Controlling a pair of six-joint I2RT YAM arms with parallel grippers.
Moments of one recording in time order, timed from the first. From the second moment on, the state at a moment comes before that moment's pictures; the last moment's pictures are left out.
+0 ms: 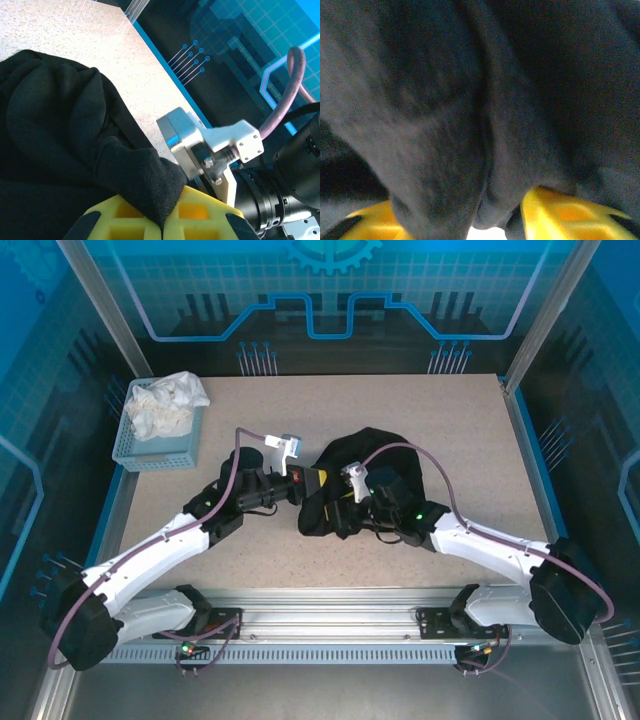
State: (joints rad) left arm -0.62 1.11 0.79 0.03 0.36 -0.62; right arm 0.77 1.25 0.72 -0.06 -0.17 0.40
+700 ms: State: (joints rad) left arm -0.49 1.20 0.76 -0.09 0.16 -0.59; right arm 0.54 1.14 0.72 0.07 -0.80 0.23
